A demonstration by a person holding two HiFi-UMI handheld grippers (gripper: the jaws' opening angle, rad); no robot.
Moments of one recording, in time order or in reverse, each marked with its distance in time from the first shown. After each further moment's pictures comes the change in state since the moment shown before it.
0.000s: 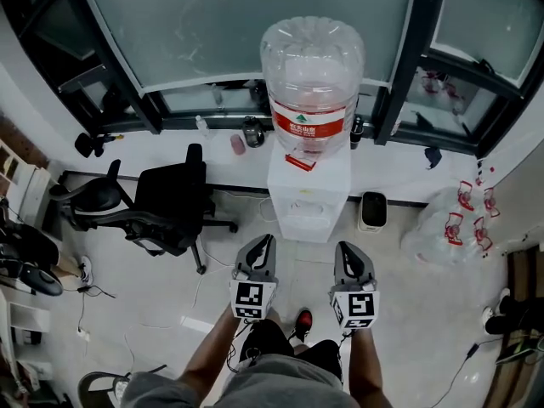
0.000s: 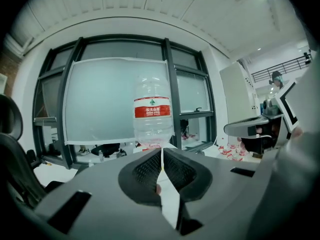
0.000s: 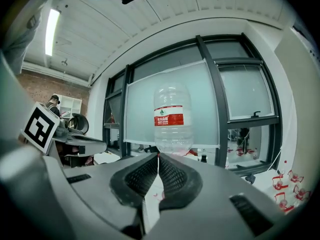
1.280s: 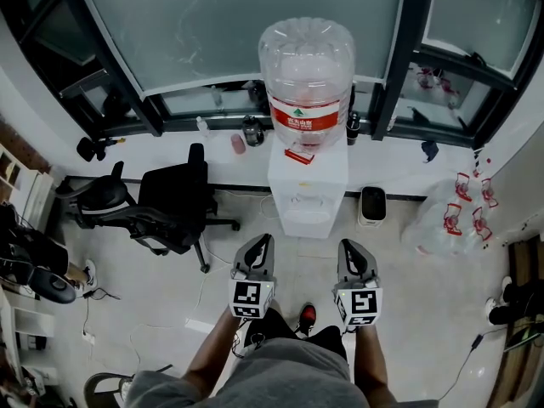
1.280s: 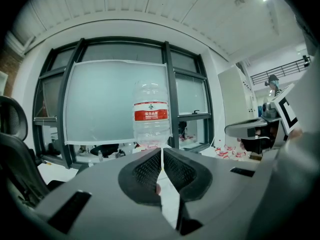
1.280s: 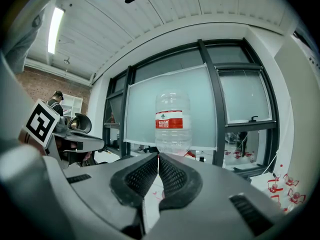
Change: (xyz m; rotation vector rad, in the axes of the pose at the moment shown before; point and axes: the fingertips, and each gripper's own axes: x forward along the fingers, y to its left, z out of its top) left arm -0.036 -0.006 0.007 -0.005 -0.012 -0.010; right arm -0.036 0.008 0.007 -0.027 -0.009 -0.013
